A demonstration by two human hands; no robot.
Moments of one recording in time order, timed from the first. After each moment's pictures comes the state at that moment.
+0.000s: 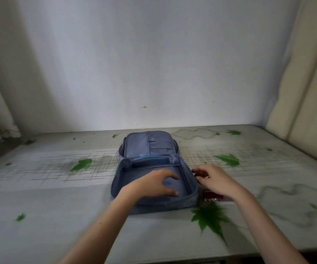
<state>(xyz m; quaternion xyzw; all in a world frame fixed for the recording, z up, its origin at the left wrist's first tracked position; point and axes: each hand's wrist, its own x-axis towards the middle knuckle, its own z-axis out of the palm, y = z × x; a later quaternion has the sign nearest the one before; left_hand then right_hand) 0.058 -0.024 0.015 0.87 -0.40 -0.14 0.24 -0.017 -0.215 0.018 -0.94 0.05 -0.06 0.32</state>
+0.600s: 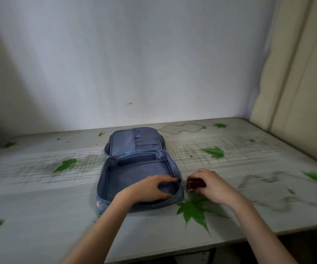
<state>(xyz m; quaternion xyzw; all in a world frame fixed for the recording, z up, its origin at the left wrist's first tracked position) 0.042 -0.044 -0.003 0.85 -0.44 -0.19 0.23 -0.053 -0.233 0.000 -0.97 0.03 -0.03 0.22</state>
